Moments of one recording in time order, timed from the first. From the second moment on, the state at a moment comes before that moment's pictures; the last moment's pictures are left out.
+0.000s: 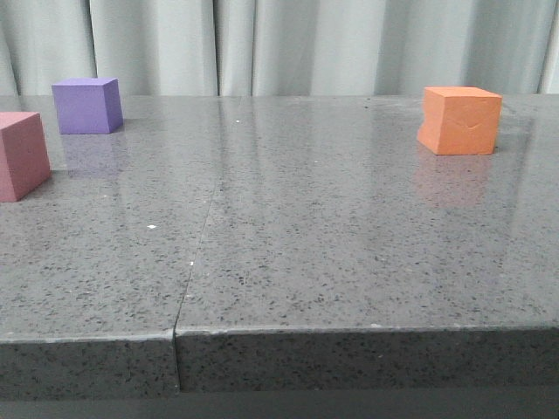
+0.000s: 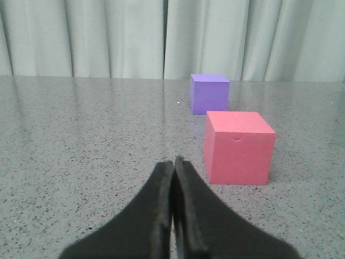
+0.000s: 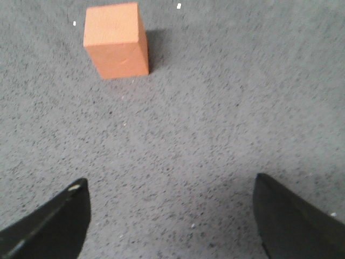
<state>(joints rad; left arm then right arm) 0.00 -0.01 0.00 -0.02 0.09 -0.03 0.01 0.90 -0.88 0.05 0.76 0.10</state>
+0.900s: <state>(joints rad) 0.00 -0.01 0.00 -0.02 0.09 -0.03 0.14 1.74 -1.75 0.09 1.20 0.10</state>
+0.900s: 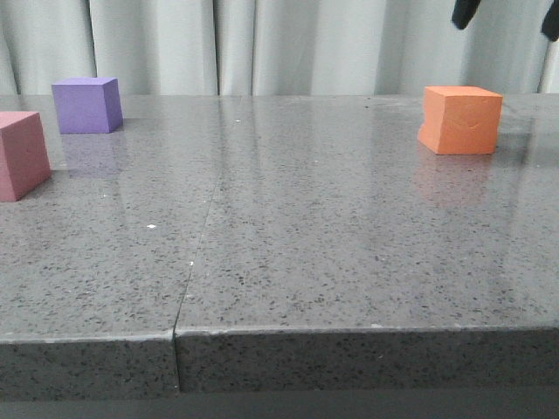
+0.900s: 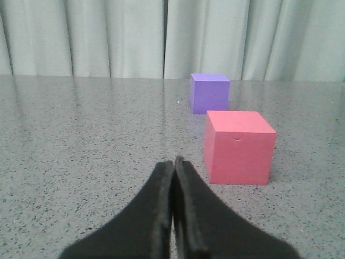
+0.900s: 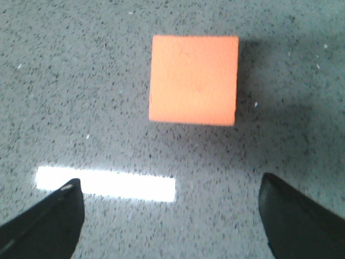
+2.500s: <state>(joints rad) 0.00 -0.01 0.00 -0.02 0.09 -0.03 0.14 2.07 -1.91 0.03 1.13 0.10</state>
